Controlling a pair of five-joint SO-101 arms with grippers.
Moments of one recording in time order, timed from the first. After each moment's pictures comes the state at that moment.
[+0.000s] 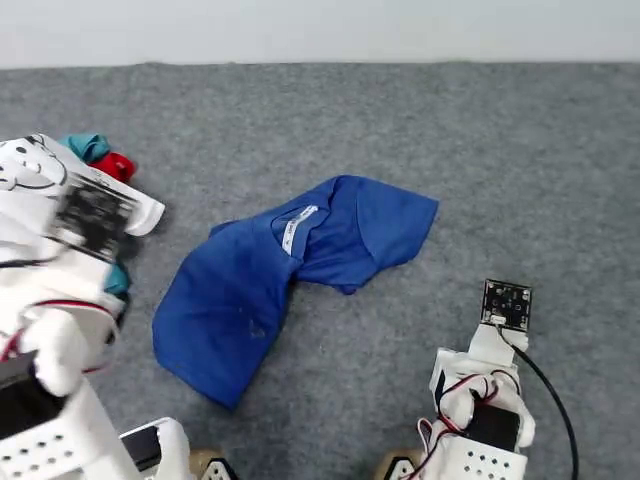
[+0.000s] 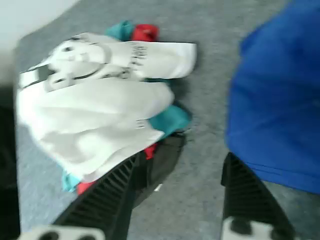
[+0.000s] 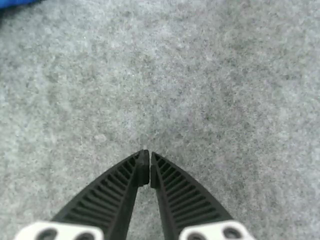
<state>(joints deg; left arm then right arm) -24.4 -54.4 19.8 98.6 -36.5 13.3 -101.6 95.6 73.7 2.2</state>
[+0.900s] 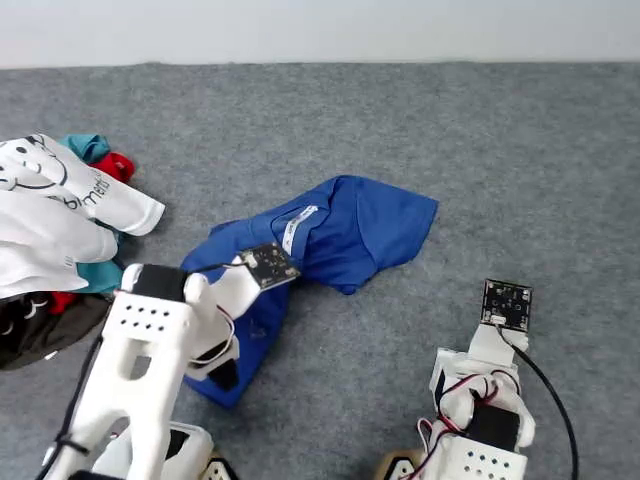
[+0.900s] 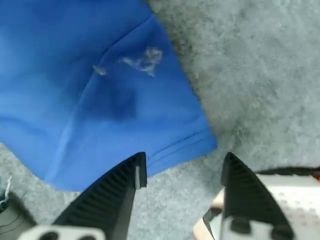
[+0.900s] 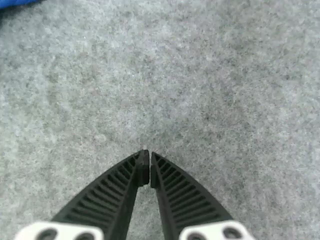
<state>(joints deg) 6.2 -31.3 48.3 88.5 -35.8 13.3 -101.6 95.6 73.7 2.2</state>
